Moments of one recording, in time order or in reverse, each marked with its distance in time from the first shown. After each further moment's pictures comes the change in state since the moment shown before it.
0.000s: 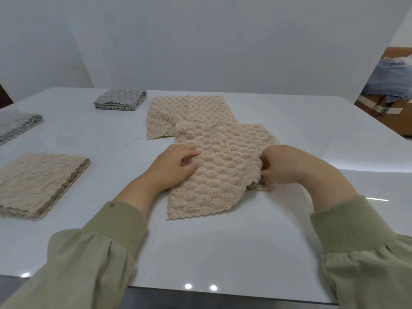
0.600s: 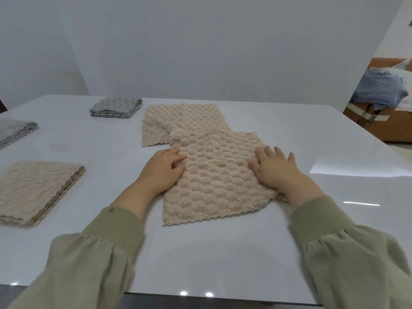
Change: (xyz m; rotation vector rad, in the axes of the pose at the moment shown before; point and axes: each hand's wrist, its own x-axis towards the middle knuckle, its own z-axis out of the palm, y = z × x) left_hand 0.005 -0.005 -0.001 0.102 0.021 -0.149; right_hand 0.036 0.028 0.037 0.004 0.052 0.202
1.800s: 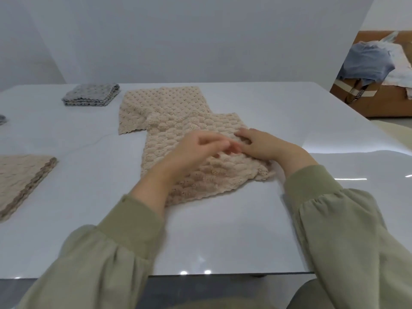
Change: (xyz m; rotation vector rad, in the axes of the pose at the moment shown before) left_hand -0.030 0.136 -0.012 -0.803 -0.290 0.169; right_hand 0.006 0.031 -0.014 0.339 -0.034 -0.198
